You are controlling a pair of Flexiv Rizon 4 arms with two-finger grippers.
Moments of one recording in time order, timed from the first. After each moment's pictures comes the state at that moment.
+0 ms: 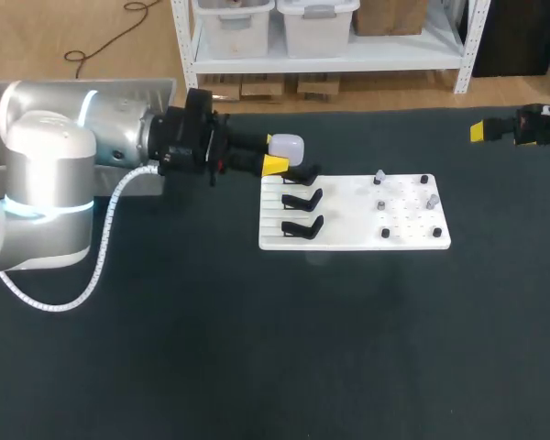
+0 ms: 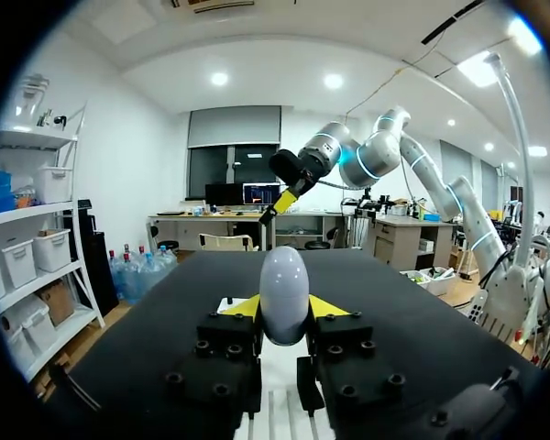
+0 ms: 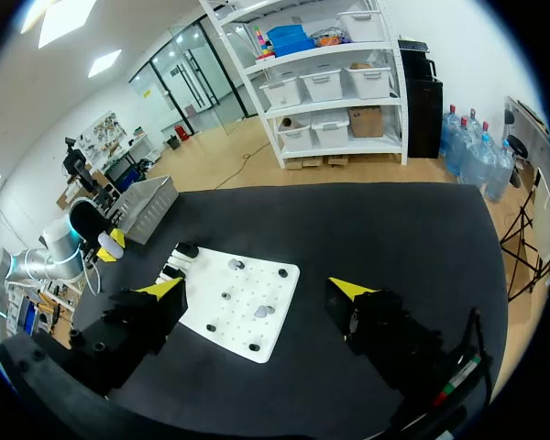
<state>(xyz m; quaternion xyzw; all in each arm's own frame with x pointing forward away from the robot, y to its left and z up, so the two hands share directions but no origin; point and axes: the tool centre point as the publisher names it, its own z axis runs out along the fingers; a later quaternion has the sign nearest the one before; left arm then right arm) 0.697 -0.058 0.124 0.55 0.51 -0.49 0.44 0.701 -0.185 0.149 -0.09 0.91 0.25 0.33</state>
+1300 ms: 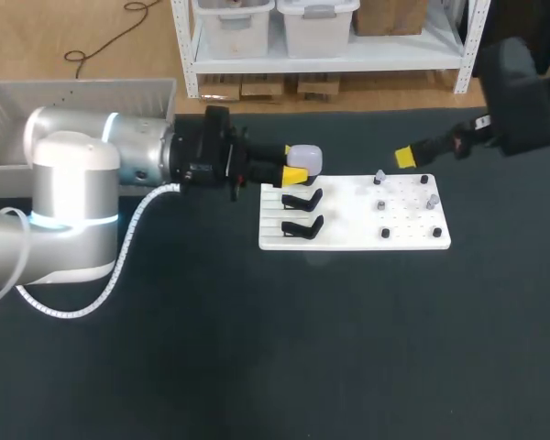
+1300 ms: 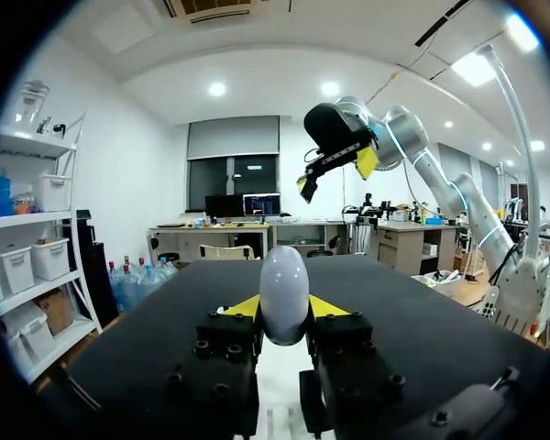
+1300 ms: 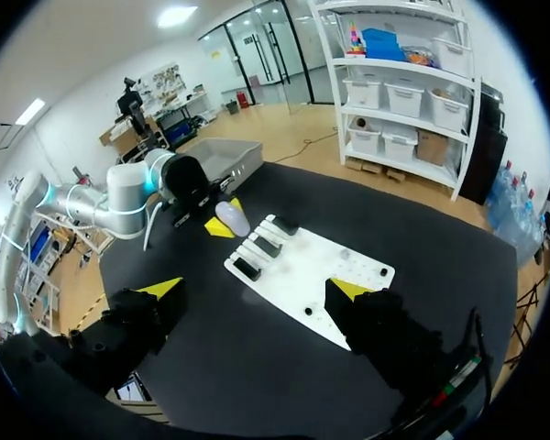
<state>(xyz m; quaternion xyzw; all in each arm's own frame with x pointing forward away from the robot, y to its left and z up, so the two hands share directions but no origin) 0.693 -0.085 0.110 0.54 0.49 -0.50 0.46 0.618 -0.059 0.197 -0.26 0.88 0.26 0.30</state>
